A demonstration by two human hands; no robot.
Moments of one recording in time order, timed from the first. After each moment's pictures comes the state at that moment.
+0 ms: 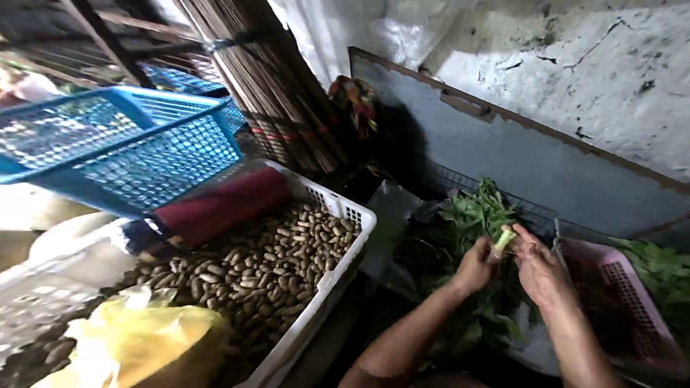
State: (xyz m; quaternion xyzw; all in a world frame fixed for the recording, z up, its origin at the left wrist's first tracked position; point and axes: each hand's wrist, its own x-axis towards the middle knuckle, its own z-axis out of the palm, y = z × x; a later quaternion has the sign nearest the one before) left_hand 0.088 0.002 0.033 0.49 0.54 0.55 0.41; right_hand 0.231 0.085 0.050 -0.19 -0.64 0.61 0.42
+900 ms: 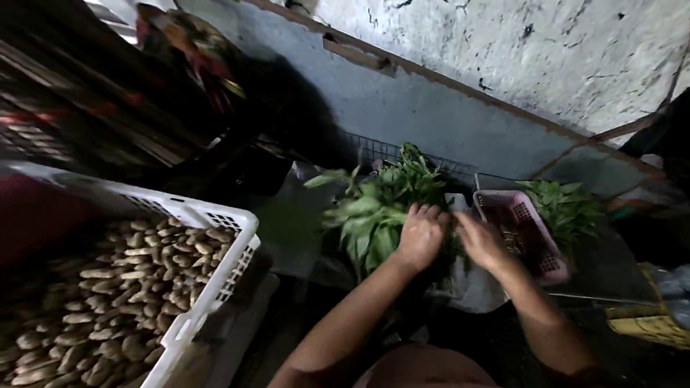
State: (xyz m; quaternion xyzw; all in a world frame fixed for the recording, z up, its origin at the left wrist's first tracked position) left_hand 0.120 0.032 0.046 0.74 0.59 0.30 -0.07; right_hand 0.285 0.088 0.081 -0.40 -0.89 0.15 0.14
